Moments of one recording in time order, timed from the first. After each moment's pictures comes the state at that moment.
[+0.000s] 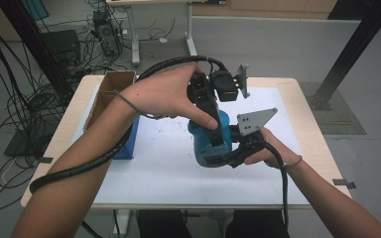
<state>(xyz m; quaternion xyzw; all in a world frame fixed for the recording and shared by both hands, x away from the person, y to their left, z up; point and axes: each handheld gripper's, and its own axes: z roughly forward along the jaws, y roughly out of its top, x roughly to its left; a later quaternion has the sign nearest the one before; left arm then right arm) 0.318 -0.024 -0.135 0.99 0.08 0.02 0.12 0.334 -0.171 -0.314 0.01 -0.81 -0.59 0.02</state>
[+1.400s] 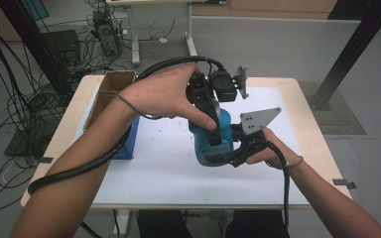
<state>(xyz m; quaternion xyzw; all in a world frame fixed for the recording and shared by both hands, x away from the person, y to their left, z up) 0.317 -0.023 -0.135 0.99 0.08 0.03 0.11 0.332 -0.175 -0.310 0.02 -0.80 -0.60 0.01</state>
